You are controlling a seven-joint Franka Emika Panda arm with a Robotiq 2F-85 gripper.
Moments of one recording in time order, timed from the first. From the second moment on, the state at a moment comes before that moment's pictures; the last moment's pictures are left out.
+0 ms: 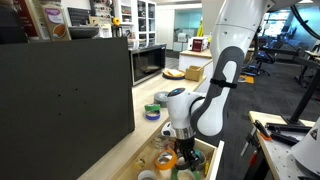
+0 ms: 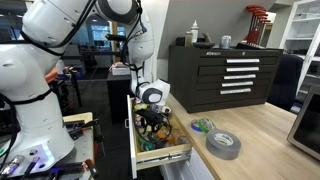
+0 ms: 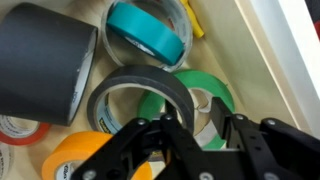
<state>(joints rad) -0.09 0.70 0.19 -2.27 -0.12 2.72 -0.57</state>
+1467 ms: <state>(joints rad) -0.12 0.20 0.23 -2.56 -0.04 2.66 -0.57</state>
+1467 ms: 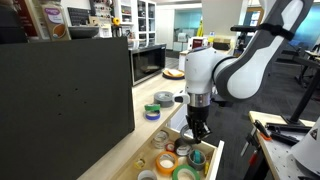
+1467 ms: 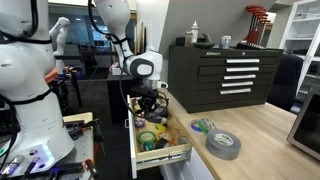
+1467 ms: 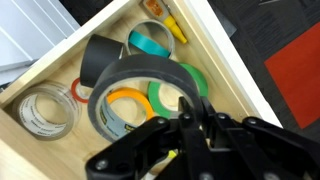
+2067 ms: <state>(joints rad) -0.08 0.04 0.11 -2.54 -0.08 2.65 -0.55</state>
